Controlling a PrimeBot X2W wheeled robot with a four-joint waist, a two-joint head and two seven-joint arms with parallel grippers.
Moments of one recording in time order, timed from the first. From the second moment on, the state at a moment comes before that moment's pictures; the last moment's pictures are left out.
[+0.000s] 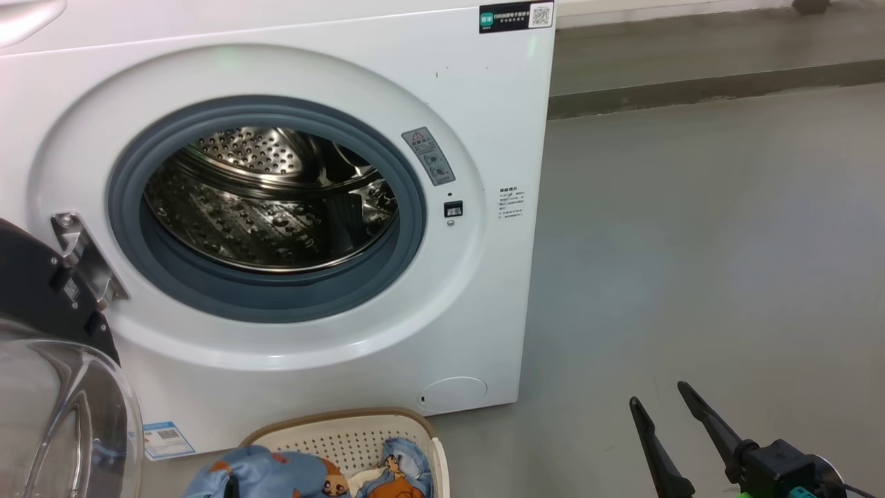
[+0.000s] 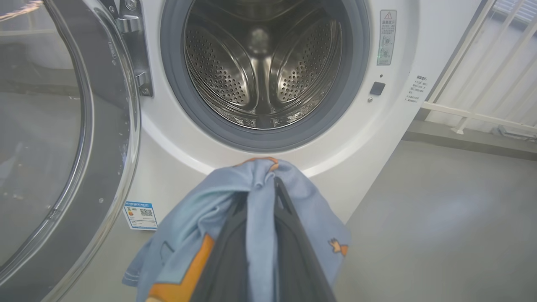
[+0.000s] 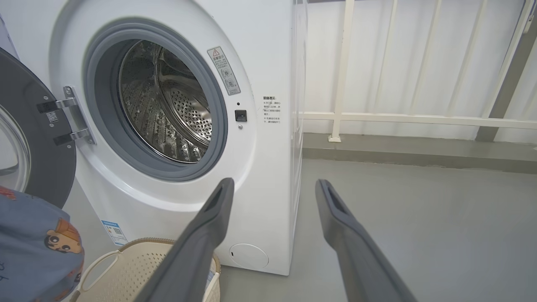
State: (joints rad) left arm 0.24 0.17 -0.23 0.01 -0.47 0.12 -0.25; right arm 0.09 -0.14 0.11 0.09 0.18 0.13 -0.26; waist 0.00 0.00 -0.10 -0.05
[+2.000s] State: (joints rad) left arm -0.70 0.37 0.01 0.47 -0.52 0.10 -0.24; right arm -0.10 -0.05 0.25 0.00 0.29 0.13 -0.26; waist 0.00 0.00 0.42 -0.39
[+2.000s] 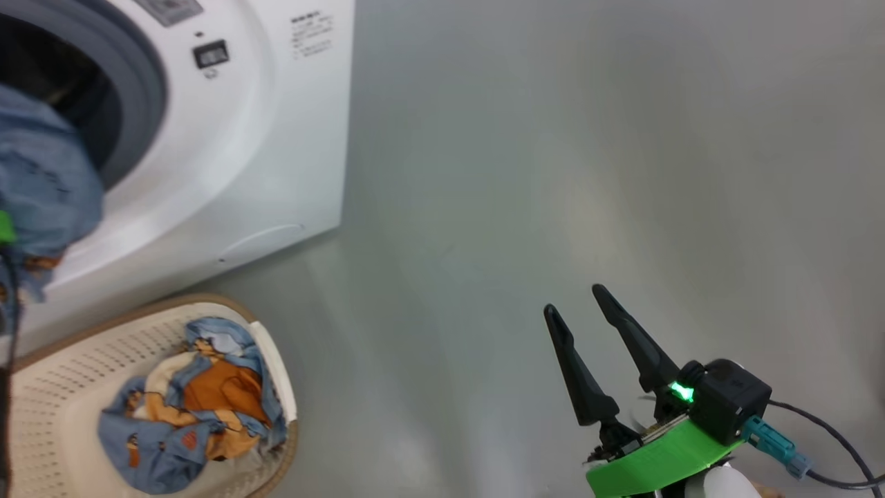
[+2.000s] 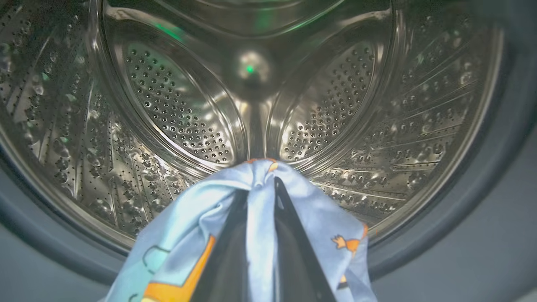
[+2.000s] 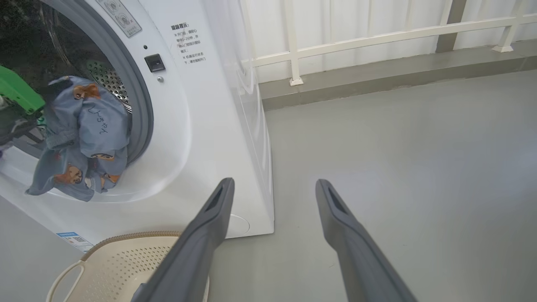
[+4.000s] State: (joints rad) left arm -1.34 0.45 0.19 0.73 -0.24 -0.12 -0.26; right arm -0.14 -0.04 0.38 -0.07 0.32 0.13 -0.26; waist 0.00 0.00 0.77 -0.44
